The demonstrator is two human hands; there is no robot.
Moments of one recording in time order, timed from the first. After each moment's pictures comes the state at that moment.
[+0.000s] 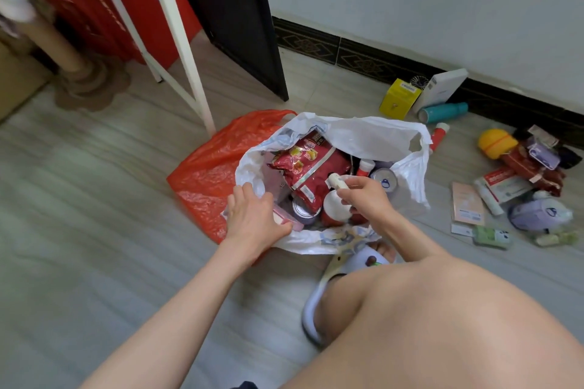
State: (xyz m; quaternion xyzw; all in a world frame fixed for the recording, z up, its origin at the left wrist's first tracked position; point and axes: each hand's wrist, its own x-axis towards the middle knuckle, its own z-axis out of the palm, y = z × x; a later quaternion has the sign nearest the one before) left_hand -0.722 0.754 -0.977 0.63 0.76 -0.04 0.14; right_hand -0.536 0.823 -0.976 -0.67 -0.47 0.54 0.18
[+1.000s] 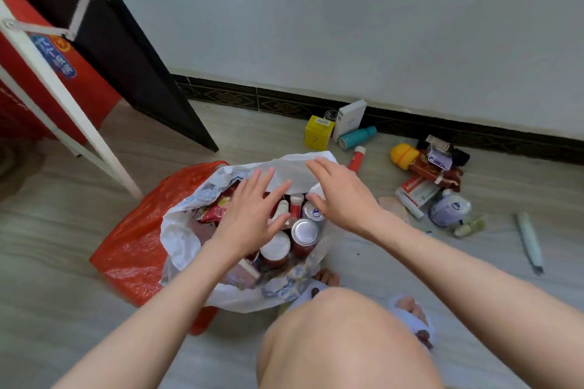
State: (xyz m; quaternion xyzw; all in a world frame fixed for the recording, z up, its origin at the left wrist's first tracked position) left_hand -0.642 0.836 -0.943 0.84 0.53 0.08 0.10; right_hand -0.454 0.848 -0.895 -0.57 -0.81 0.13 0.06
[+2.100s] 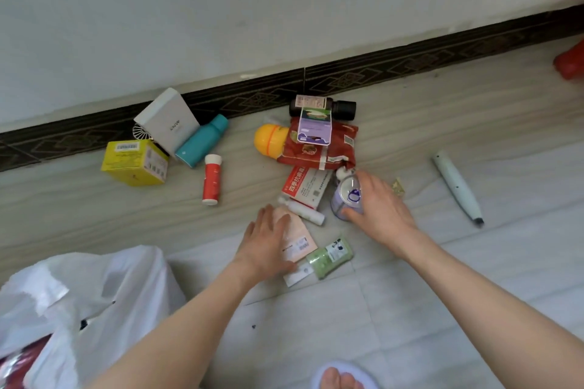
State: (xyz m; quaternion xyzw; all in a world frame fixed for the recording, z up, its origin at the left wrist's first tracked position) left_hand -0.326 0.945 -1.144 0.86 0.39 -0.20 0.24; right_hand -0.126 0.871 -1.085 -0.83 -0.50 0.22 0.09
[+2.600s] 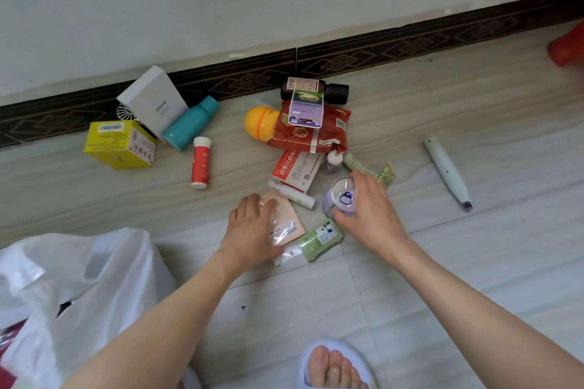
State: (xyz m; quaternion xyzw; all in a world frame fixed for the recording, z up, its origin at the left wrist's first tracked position) left_hand -0.334 0.938 -1.153 0.89 0.39 -0.14 0.20; right_hand -0.142 0.843 -1.104 -0.83 -0.48 0.21 0.17
